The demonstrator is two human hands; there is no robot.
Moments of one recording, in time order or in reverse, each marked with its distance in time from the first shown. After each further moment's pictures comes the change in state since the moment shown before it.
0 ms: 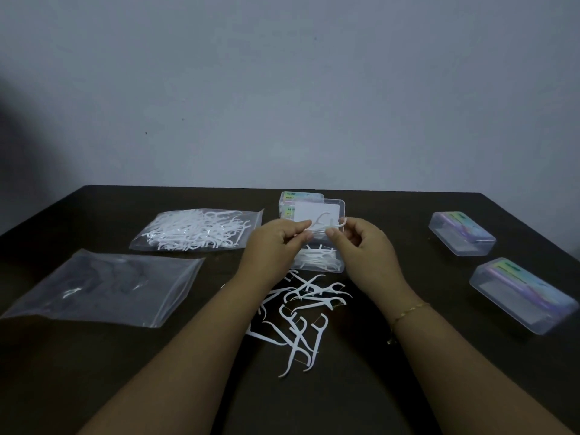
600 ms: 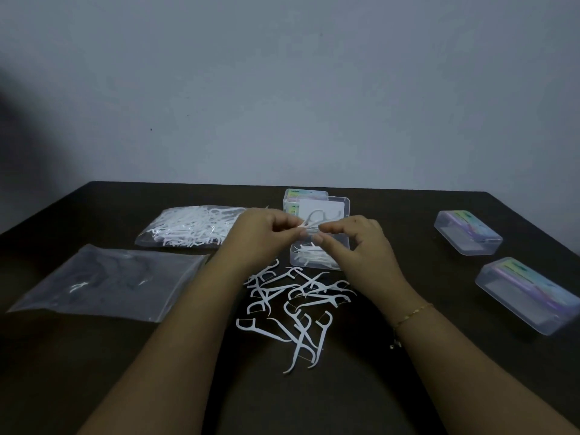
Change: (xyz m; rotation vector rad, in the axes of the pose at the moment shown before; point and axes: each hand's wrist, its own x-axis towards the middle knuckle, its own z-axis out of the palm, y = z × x) left_hand -0.004 0.018 -0.042 0.030 -0.133 -0.096; right_hand -0.014 -0.017 -0.005 -0.058 -0.103 -0.185
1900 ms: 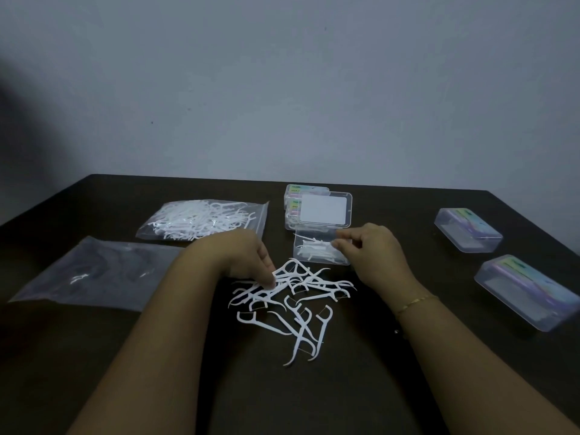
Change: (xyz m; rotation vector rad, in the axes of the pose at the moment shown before) left_hand -0.005 -0.008 -0.028 0.401 -0.549 -0.358; right_hand 0.008 0.019 -0.002 -0.313 -0.008 0.115
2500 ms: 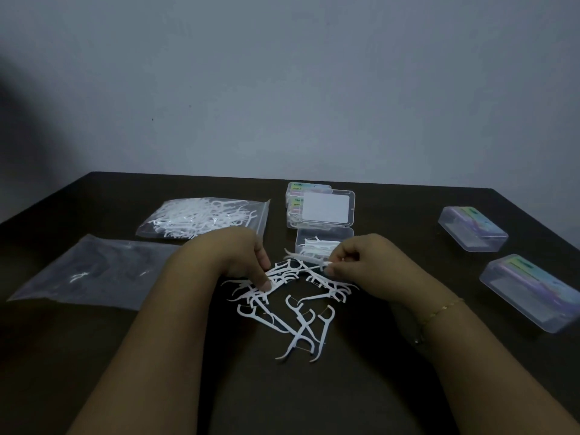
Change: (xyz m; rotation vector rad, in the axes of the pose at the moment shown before) left_hand 0.004 -0.005 -0.001 0.040 0.019 -0.055; right_hand -0.016 -0.022 -0.028 0.092 -0.441 -0.043
